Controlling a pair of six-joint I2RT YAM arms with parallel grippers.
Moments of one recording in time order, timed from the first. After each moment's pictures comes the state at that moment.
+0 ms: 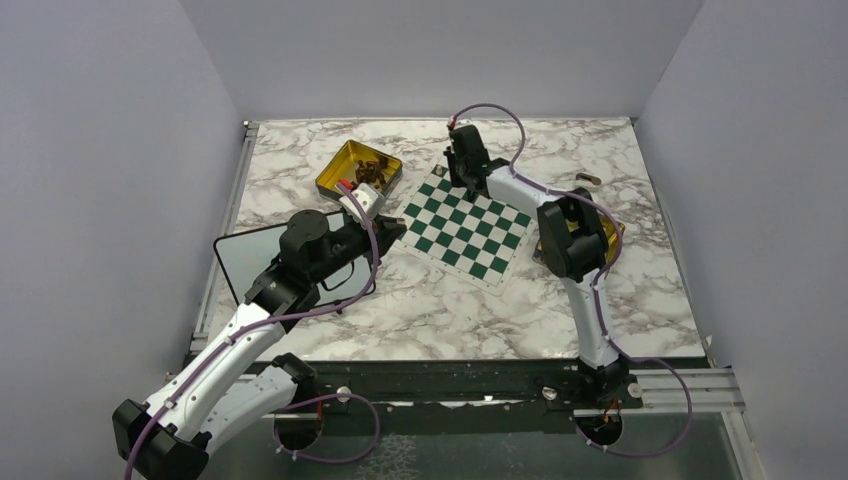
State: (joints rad) left arm -0.59 0.83 0.76 -0.05 0.26 -0.04; right arm 0.50 2.30 1.80 -0.18 0.20 0.14
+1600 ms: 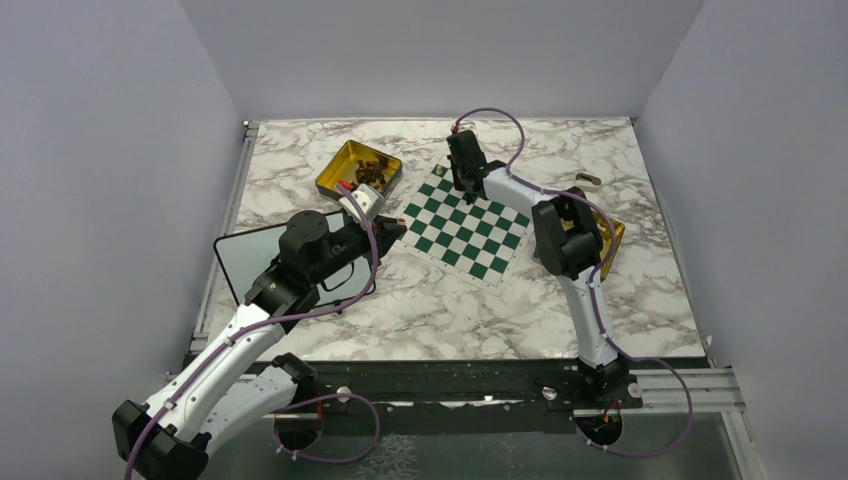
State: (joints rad) left arm -0.59 0.82 0.75 -0.05 0.26 -0.04; right arm 0.51 2.35 1.82 -0.21 0.34 0.17
